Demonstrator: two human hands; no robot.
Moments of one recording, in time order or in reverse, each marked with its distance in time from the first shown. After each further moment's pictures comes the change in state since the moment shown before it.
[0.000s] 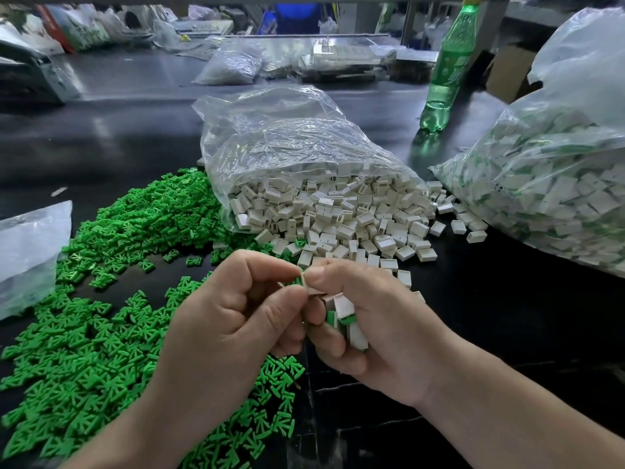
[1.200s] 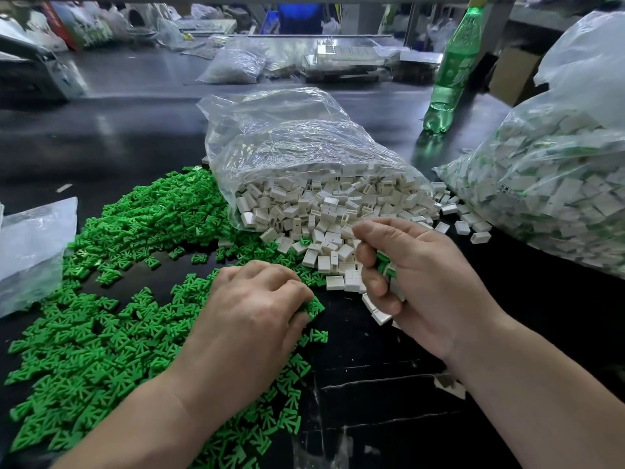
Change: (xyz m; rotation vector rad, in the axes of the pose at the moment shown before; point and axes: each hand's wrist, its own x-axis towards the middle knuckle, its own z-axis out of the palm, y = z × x) left_hand 0.014 -0.022 -0.006 1.061 -0.296 0.161; right_hand 0.005 -0.021 -0.028 -0.065 0.361 -0.245
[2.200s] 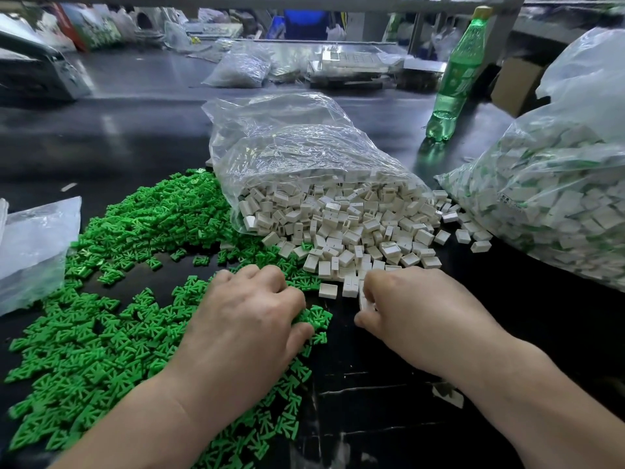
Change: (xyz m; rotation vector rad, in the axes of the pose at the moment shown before) left_hand 0.003 0.008 -0.013 0.152 -0.126 -0.070; right_hand -0.007 -0.004 0.000 -1.833 -0.107 -0.029
